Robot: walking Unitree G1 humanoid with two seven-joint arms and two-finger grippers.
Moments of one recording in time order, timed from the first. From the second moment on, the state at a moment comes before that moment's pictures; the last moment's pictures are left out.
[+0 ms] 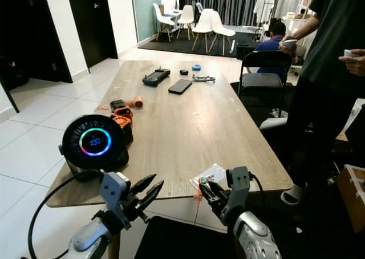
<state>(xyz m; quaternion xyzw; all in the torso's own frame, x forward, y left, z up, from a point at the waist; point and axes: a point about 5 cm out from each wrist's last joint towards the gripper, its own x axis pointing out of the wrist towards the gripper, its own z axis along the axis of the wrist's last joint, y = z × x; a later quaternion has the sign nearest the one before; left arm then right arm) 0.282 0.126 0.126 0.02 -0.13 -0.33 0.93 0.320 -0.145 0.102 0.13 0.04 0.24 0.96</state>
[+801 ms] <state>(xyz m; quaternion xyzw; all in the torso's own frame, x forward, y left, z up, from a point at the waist) 0.281 0.126 0.128 0.01 -0.13 -0.33 0.93 0.337 -0.139 0.121 0.01 -0.01 0.25 0.97</state>
